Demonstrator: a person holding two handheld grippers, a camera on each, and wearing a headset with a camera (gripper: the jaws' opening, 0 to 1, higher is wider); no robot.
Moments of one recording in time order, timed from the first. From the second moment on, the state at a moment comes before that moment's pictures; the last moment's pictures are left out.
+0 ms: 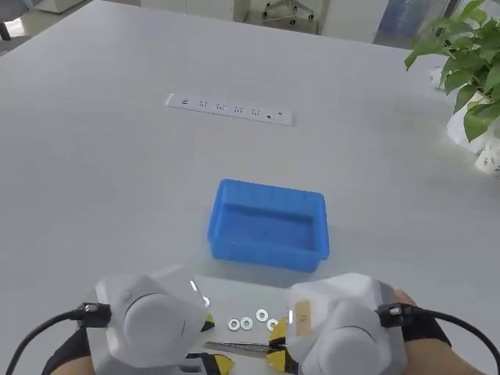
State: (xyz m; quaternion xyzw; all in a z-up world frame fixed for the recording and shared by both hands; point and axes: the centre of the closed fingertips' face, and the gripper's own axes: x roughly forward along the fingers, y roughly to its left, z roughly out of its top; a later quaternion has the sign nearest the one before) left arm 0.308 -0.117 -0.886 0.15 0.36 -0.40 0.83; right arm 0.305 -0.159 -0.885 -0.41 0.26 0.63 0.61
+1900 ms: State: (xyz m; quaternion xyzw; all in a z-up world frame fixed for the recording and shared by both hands) left arm 0.290 -0.151 -0.794 0.21 0.20 -0.62 0.73; right arm 0.297 -0.157 -0.862 -0.33 0.21 0.64 0.67
